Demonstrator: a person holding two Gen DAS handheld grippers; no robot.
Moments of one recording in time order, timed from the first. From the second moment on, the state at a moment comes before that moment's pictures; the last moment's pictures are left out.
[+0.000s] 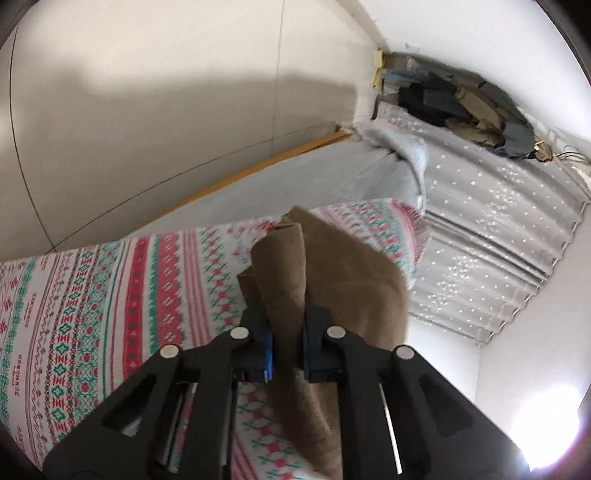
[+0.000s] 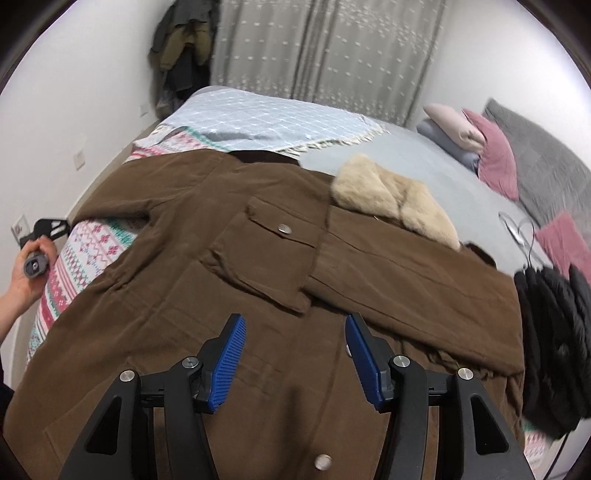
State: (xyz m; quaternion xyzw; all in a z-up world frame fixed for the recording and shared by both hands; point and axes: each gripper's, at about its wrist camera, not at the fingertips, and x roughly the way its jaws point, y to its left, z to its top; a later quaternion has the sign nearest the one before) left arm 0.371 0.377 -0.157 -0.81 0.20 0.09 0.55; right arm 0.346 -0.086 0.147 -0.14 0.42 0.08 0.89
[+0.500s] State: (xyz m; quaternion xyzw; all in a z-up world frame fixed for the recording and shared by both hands) left arm 0.370 0.365 0.112 -0.61 0.08 0.00 0.79; right arm 0.332 -0.226 0.164 0.12 0.44 0.08 0.88
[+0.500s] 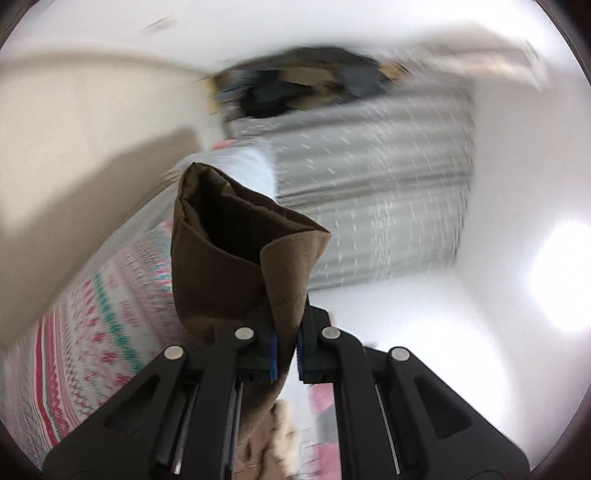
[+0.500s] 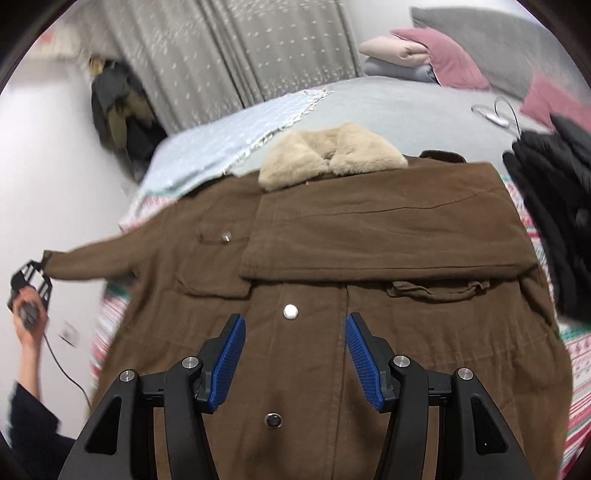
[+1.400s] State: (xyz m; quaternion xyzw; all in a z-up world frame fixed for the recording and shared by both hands) left arm 0.440 -0.137 0.144 -0.29 0.36 -0.29 0.84; right arm 0.323 -0.375 0.164 0.32 0.41 0.00 0.85
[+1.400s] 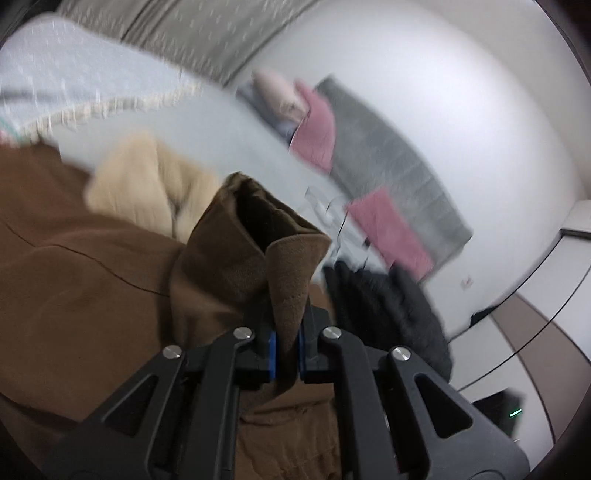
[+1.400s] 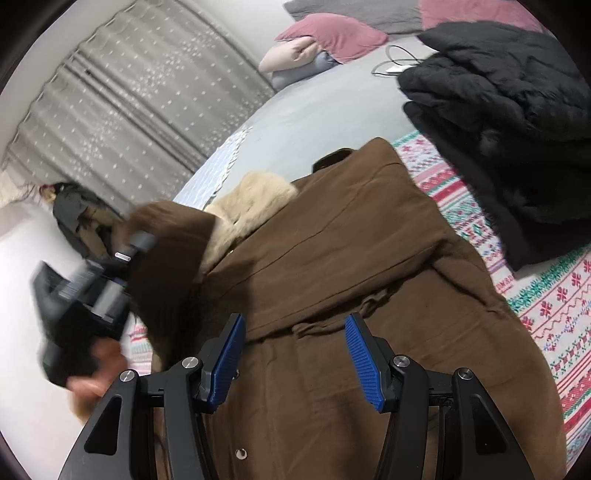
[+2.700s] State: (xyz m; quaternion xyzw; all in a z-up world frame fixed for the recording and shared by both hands) left arm 0.468 -0.266 0.074 0.01 0.49 -0.15 0.86; right arm 0.319 -0.410 0.161 0.35 0.40 -0.03 0.85
